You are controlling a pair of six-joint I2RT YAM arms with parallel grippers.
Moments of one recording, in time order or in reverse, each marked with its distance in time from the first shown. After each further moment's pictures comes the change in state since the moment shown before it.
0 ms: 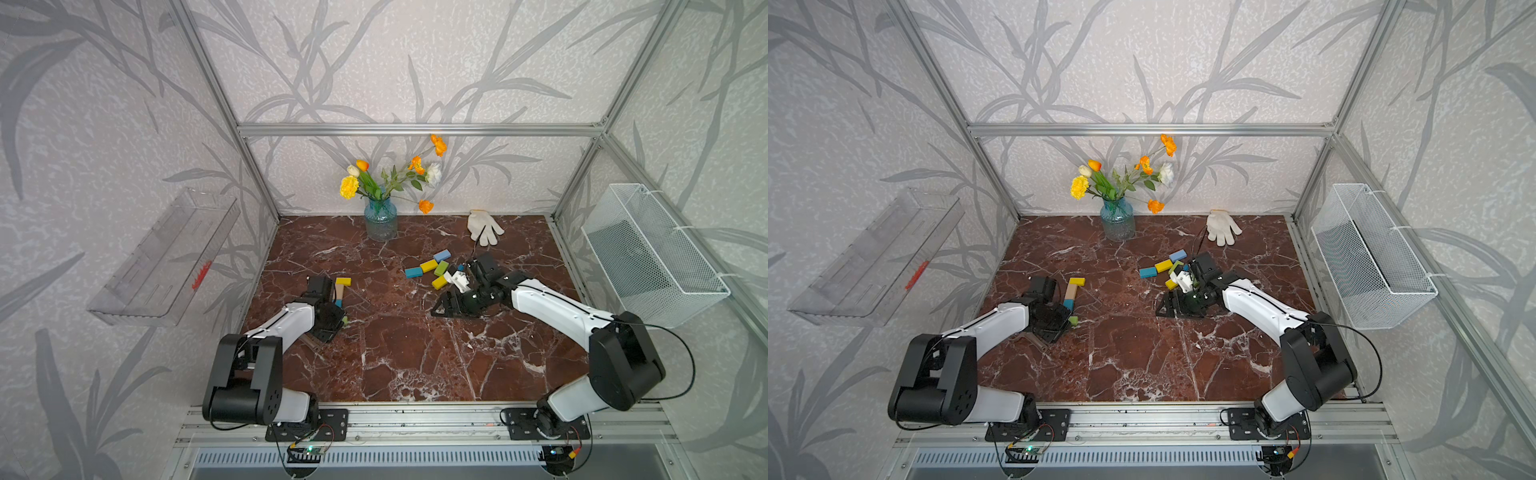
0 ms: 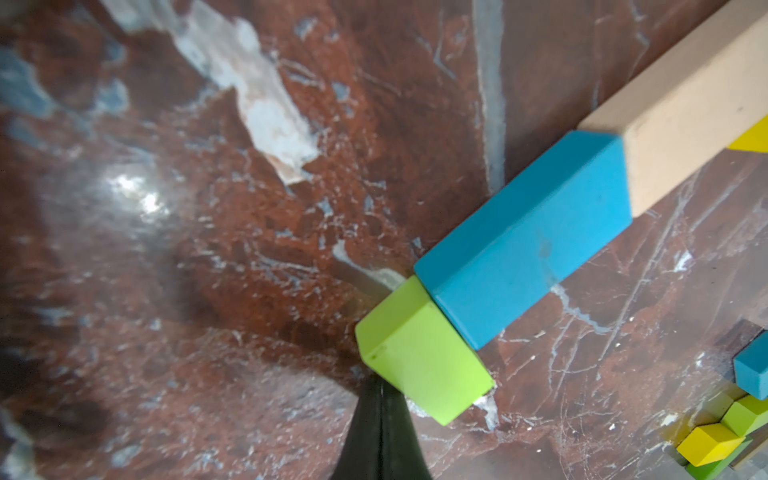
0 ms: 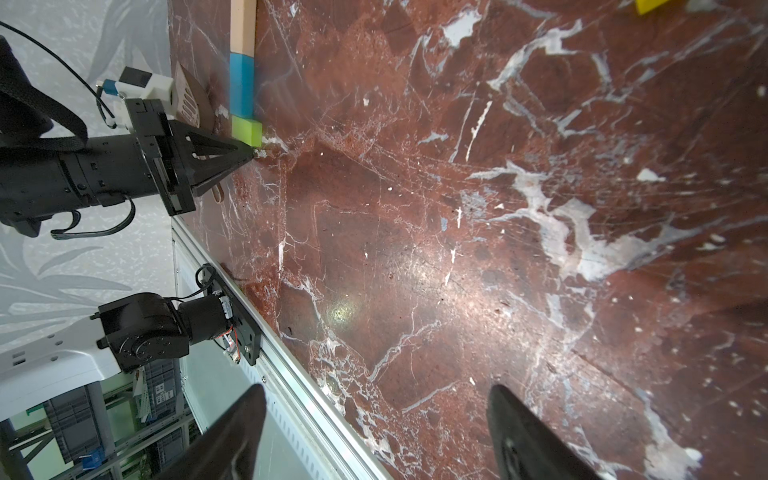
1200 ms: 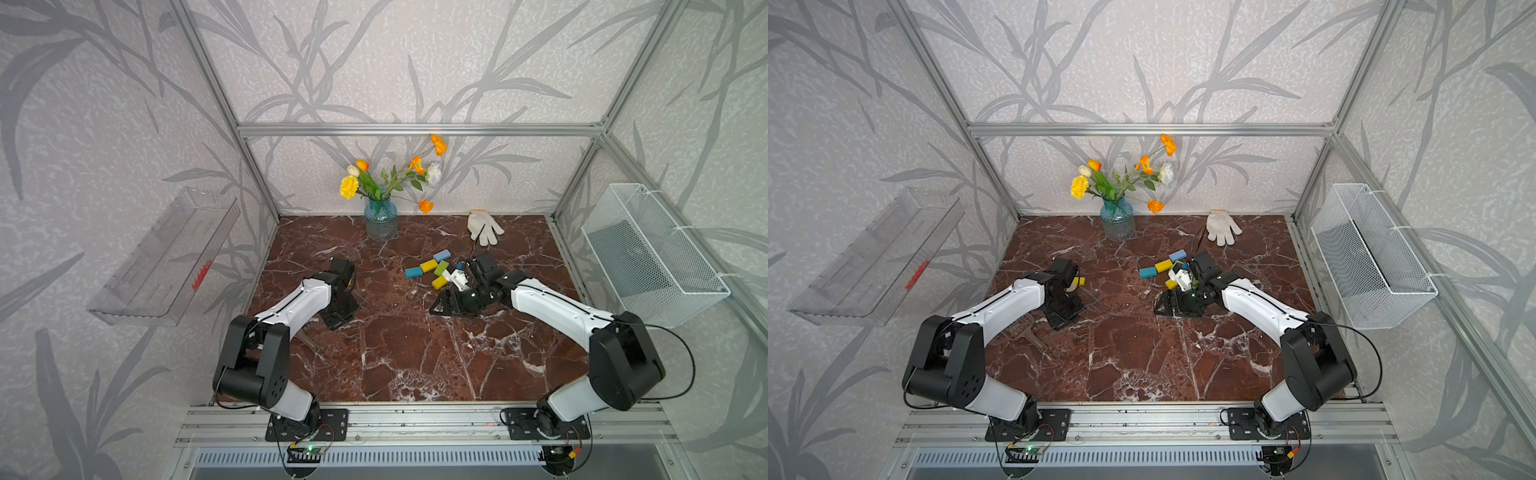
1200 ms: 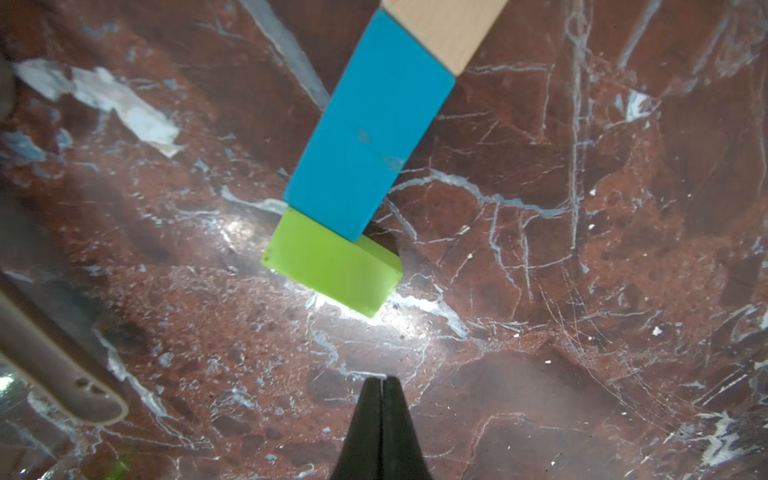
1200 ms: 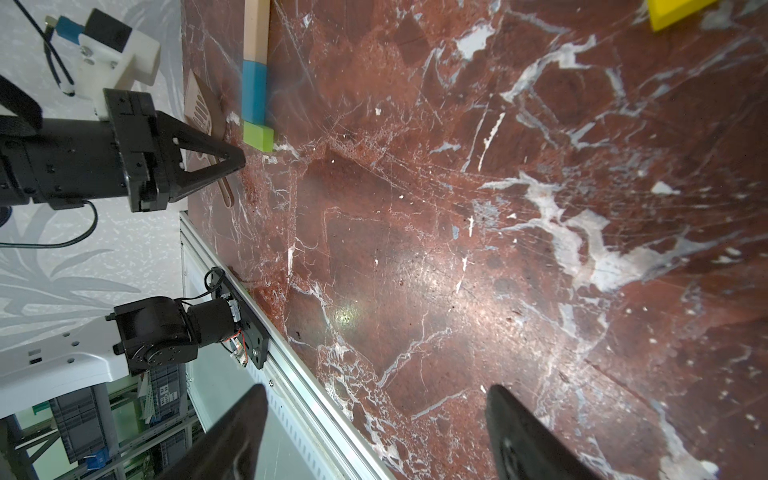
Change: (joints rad) left arm -0.176 0.126 0.298 -0.332 -0.106 0.232; right arm 0.008 0.001 0.012 0.016 -0.006 0.019
